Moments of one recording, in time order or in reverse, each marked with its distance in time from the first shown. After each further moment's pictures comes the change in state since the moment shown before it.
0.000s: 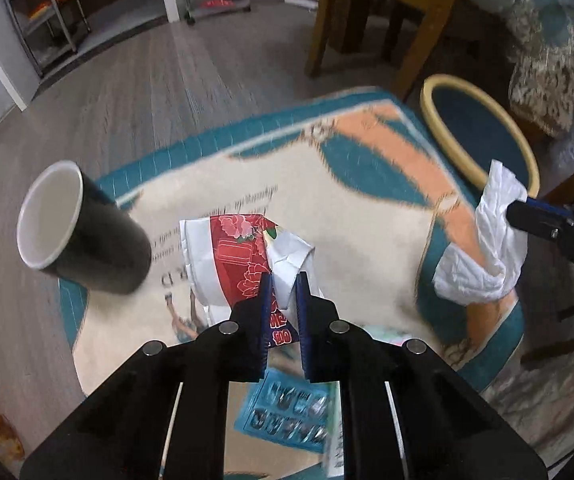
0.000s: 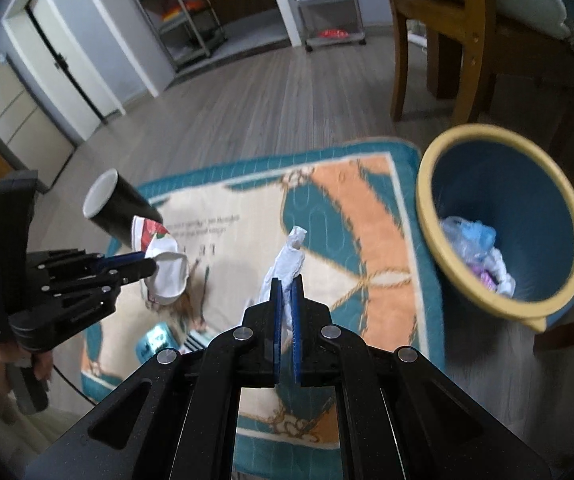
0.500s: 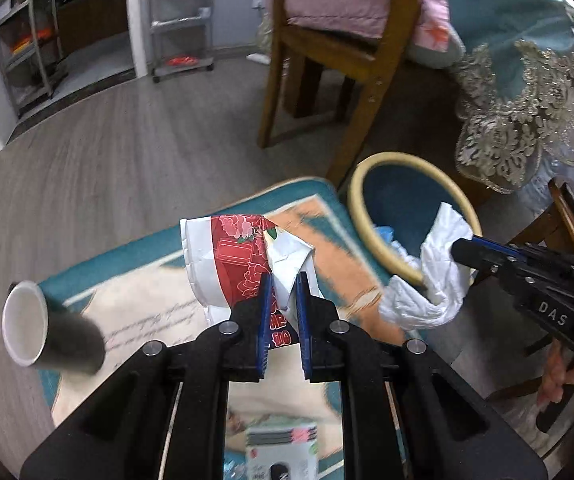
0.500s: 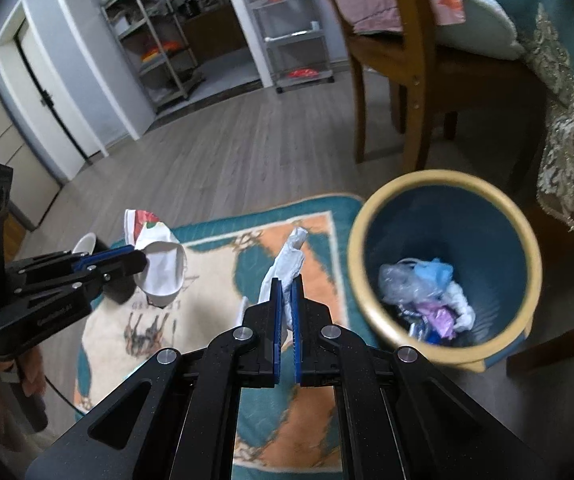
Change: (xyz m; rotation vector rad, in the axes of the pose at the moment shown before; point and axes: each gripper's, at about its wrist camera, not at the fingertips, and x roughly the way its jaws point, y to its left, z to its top) left arm -0.029 -0.065 0.069 0.042 -0.177 -0.121; right arm -0.037 -0.055 0.028 0.061 -0.126 -0.059
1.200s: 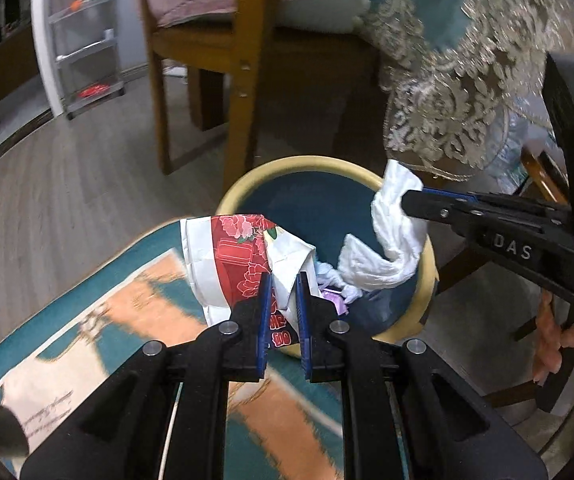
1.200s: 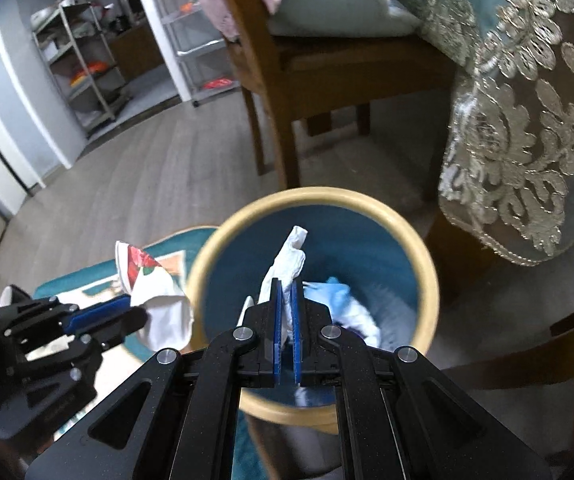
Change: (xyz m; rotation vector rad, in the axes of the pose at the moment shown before) left arm 0.098 -0.132 0.039 0.194 -0.004 -0.153; right arm 0.012 -0.135 0.032 0.116 -0.009 -0.207
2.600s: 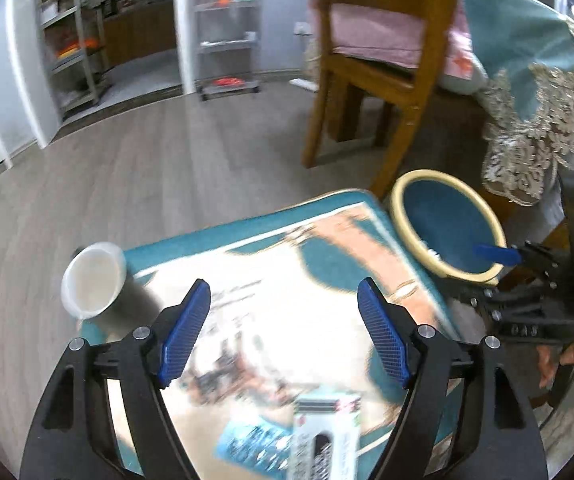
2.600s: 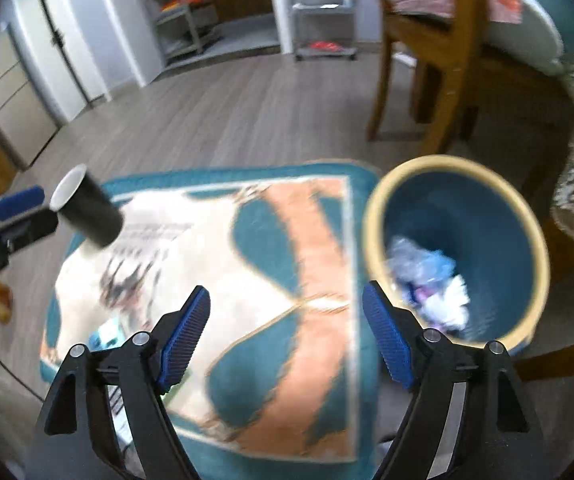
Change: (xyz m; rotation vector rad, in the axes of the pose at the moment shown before) left arm -0.183 0.131 -0.119 -0.255 -0.077 0.314; right arm -0.016 0.166 -0.075 -0.302 0.124 0.169
